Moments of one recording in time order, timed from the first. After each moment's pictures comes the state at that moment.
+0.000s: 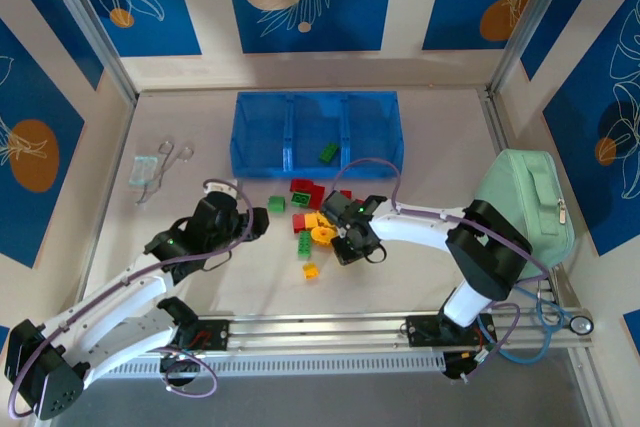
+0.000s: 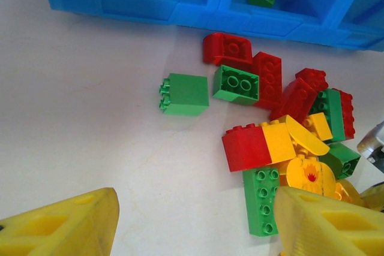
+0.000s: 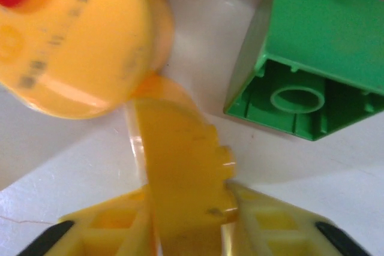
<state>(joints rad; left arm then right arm) -0.67 0.85 0.61 -0.47 -0.16 -0.62 0.88 1.62 0.91 -0.73 0.00 0.43</state>
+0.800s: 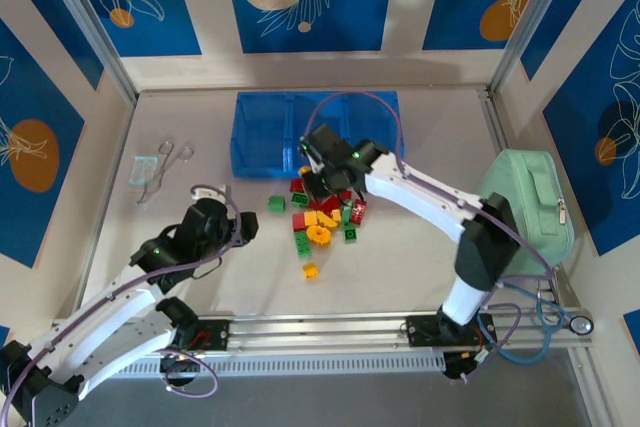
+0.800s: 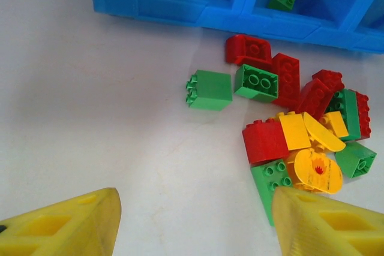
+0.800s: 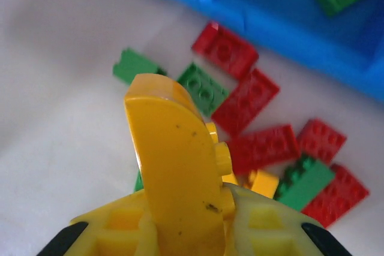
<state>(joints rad) -0.67 0.73 0.61 -0.60 -0.22 -0.63 0.81 1.74 1.55 -0.87 0.04 0.34</state>
